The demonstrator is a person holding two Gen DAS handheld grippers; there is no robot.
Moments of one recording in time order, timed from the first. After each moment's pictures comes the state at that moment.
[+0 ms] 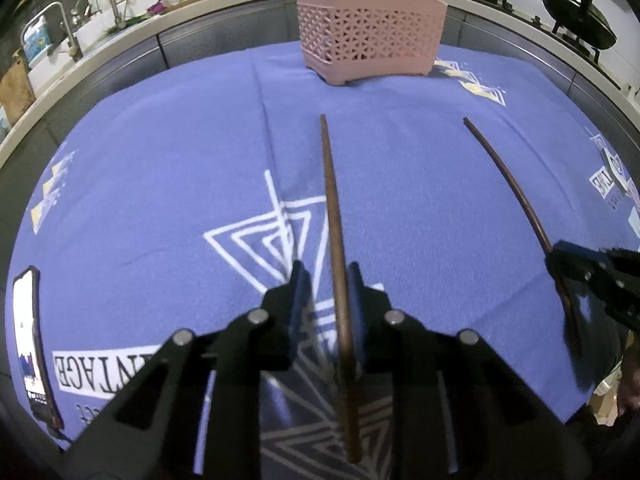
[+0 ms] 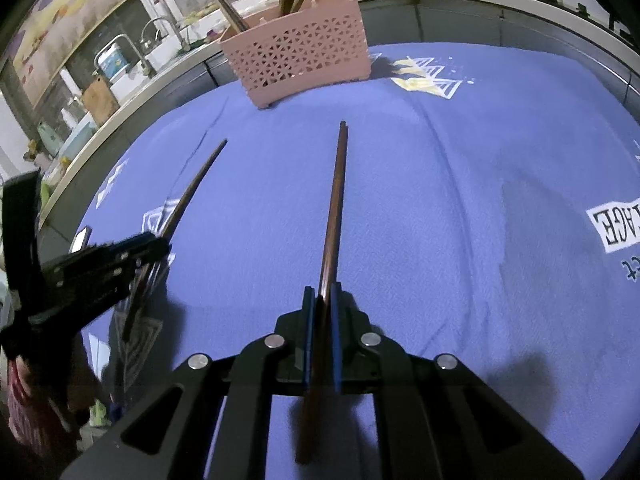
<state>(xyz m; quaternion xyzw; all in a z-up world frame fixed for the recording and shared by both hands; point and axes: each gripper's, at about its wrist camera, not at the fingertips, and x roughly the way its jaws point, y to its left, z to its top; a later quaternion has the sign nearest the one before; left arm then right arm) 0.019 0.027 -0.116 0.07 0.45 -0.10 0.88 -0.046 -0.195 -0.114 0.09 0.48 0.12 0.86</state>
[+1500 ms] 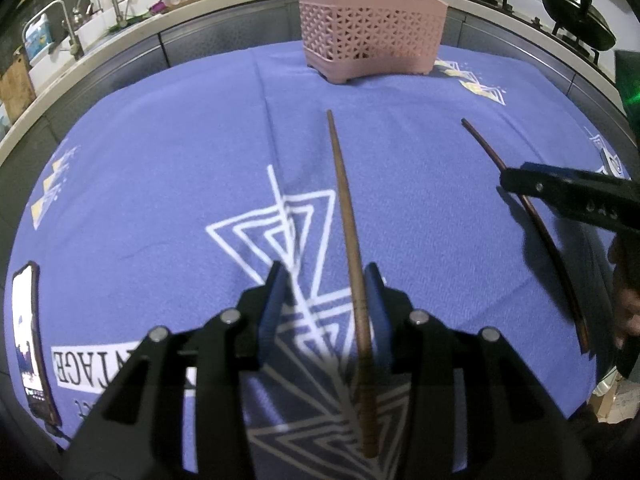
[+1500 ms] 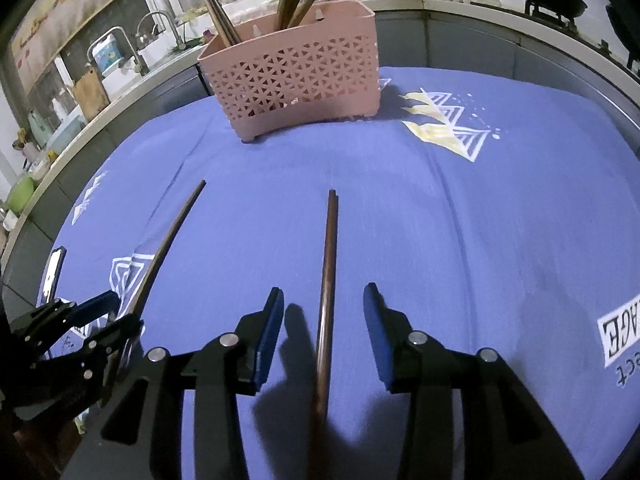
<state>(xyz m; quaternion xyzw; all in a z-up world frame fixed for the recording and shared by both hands) 0.015 0.028 -0.117 0.07 0.45 -0.10 0.88 0.023 -0.183 -0.109 0.05 0.47 0.11 0.88</state>
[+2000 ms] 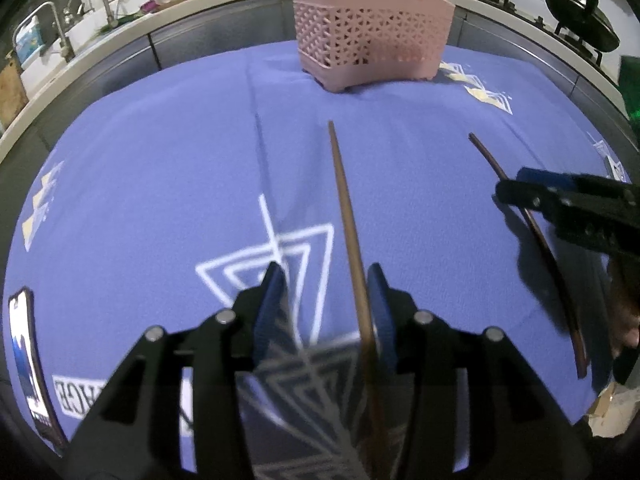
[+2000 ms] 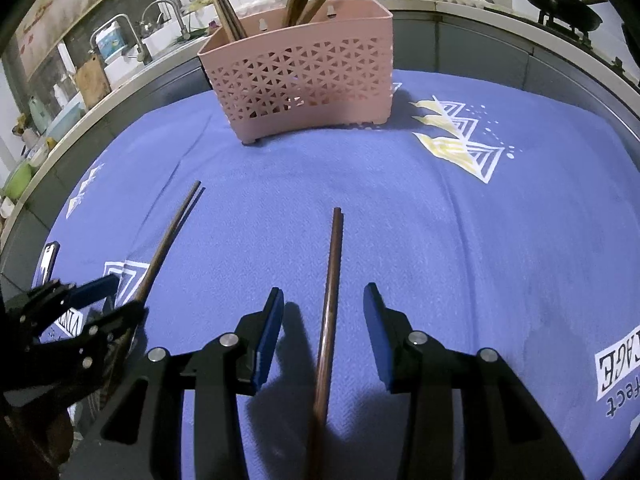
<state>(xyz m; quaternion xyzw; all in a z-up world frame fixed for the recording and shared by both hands) 0.045 0.019 -0.113 0.07 0.47 -0.10 0.88 0.043 -0.178 -0.108 0.02 0.47 0.11 0.87</state>
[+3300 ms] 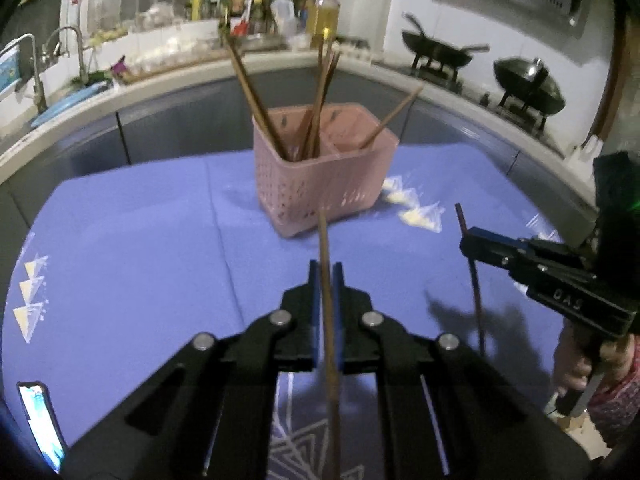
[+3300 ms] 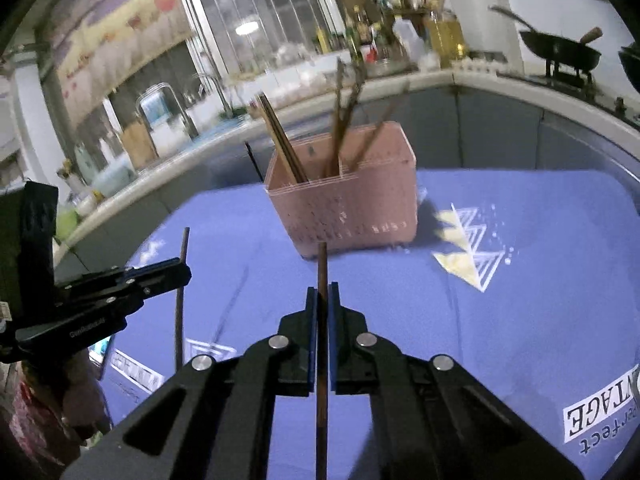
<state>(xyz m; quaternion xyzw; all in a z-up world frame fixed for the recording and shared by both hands) 0.068 0.020 -0.007 0.01 0.36 -0.21 0.91 0.026 -0.191 -0.016 0.08 0.35 0.18 0.92</state>
